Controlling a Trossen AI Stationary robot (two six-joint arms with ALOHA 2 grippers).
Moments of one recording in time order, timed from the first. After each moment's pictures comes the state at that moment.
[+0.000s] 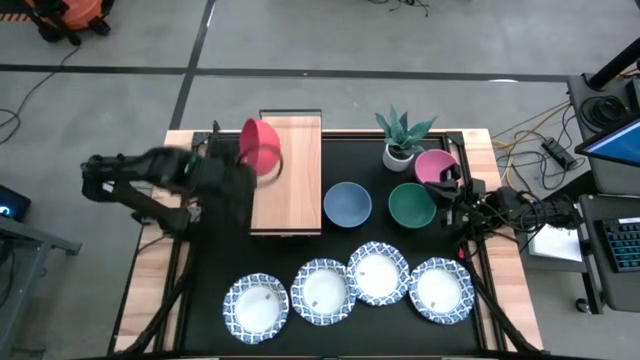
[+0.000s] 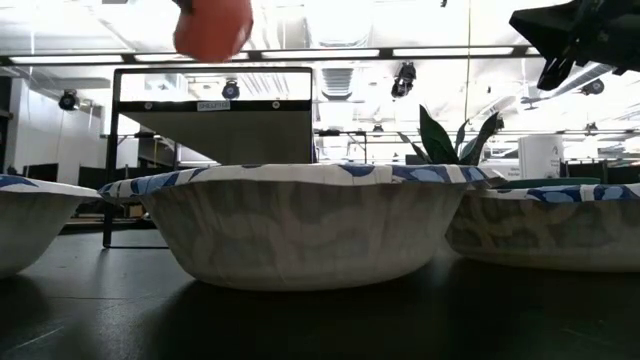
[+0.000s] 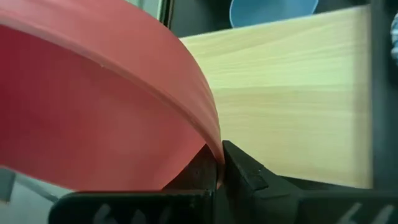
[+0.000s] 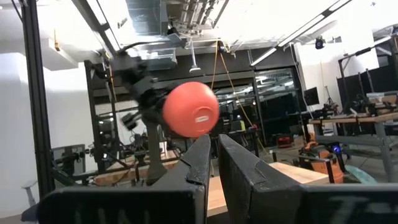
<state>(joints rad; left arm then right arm) -0.11 1.29 1.62 -1.41 -0.52 0.03 0.07 0.05 0.03 0.46 0.29 0.03</state>
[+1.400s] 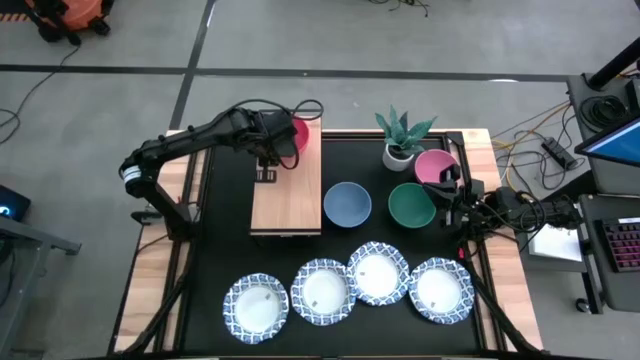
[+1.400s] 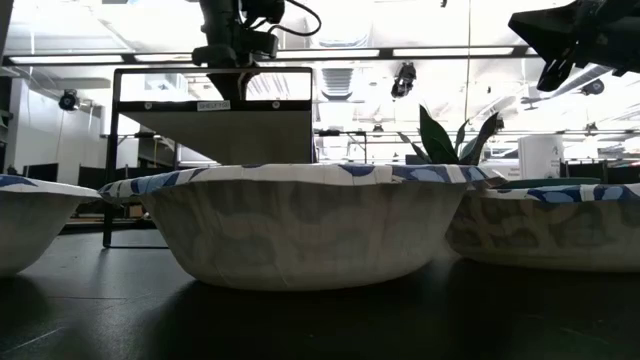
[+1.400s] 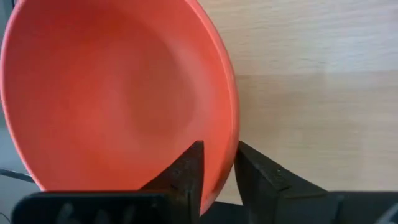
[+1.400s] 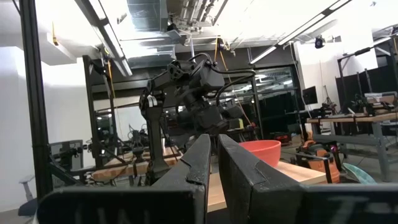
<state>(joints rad) 0.40 1.62 1.62 -1.25 -0.23 0.49 0.07 0.05 0.03 0.44 0.29 0.01</state>
